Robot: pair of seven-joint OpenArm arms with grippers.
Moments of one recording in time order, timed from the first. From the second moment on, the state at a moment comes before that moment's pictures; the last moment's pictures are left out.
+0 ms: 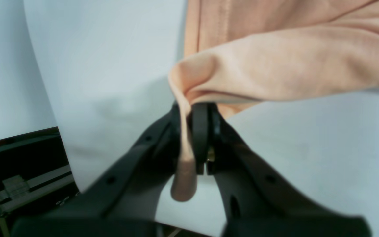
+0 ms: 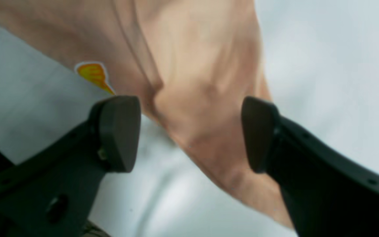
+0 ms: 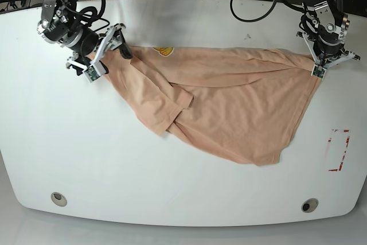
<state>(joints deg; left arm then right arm) 13.0 -4.2 -32.5 104.4 28.1 -38.9 38.3 -18.9 15.5 15.0 111.4 30.5 40.8 -56.2</state>
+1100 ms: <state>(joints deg) 13.8 -4.6 -32.5 104.4 24.5 -38.9 38.3 -19.8 16.2 11.5 104.2 8.5 41.1 -39.5</state>
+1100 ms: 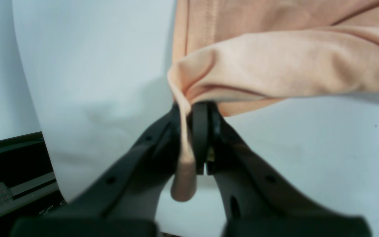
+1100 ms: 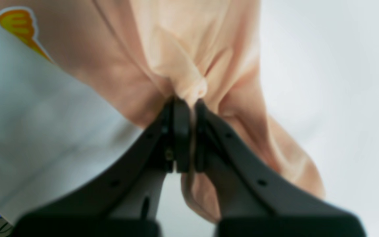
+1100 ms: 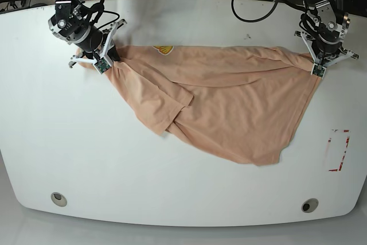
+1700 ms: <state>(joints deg) 5.8 -4.4 -25.4 106.5 27.8 -38.8 38.4 -10.9 10.4 23.6 110.4 8.3 41.0 -49.0</state>
